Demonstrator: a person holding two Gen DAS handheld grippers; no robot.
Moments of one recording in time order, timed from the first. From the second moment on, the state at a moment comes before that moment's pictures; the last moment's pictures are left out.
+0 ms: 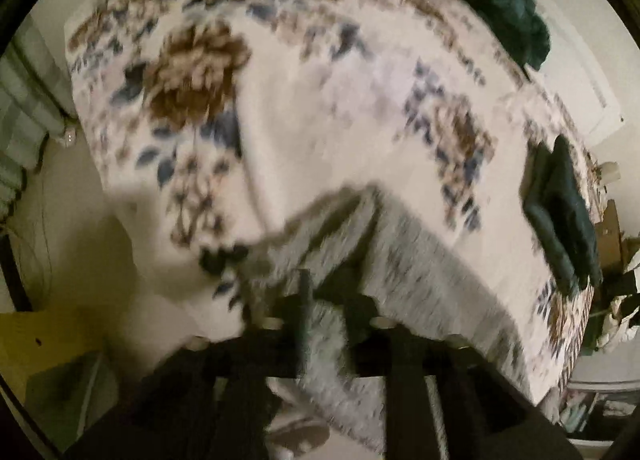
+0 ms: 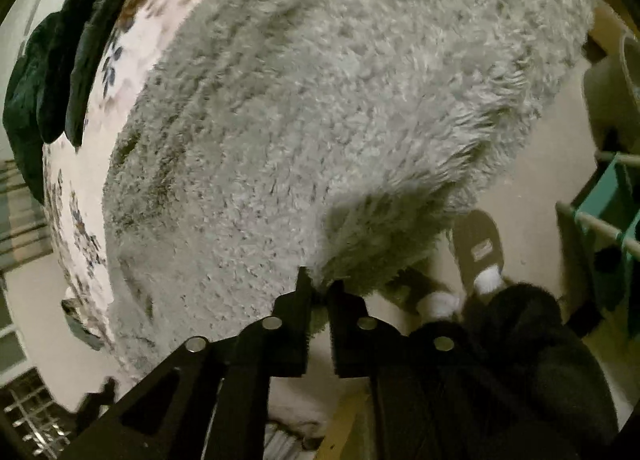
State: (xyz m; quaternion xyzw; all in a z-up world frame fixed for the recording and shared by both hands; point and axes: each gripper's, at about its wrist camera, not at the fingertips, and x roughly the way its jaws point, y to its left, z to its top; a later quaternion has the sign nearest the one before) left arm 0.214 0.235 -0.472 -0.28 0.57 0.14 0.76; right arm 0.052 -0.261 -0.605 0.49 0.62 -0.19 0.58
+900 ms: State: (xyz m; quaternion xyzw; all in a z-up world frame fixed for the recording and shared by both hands) left arm 0.216 0.242 -0.517 -0.25 0.61 0.18 0.73; right arm 0.058 -0.213 -0.626 0.48 0.63 -0.15 0.59
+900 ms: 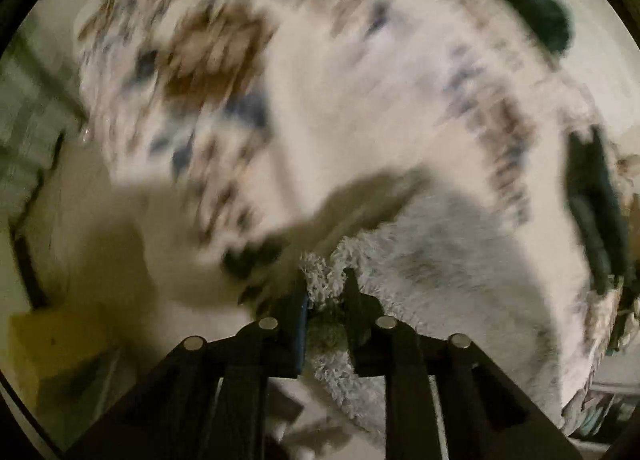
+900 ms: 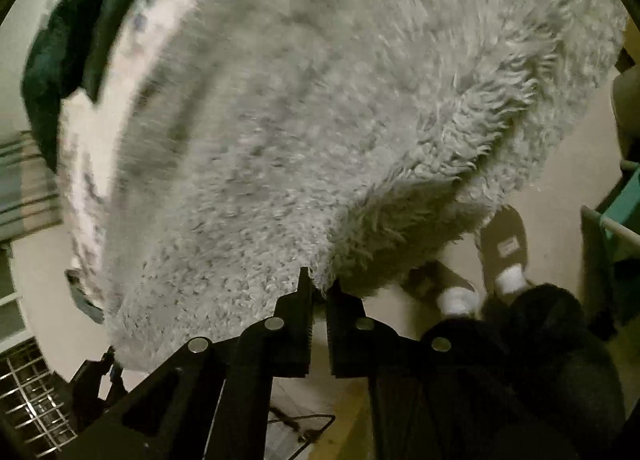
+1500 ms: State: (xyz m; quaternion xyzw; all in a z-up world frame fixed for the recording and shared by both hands) left arm 0.222 0.077 -0.470 -0.09 0.61 0.12 0.77; right arm 0.136 -0.449 -0.527 0.27 0.58 -0.30 0.71
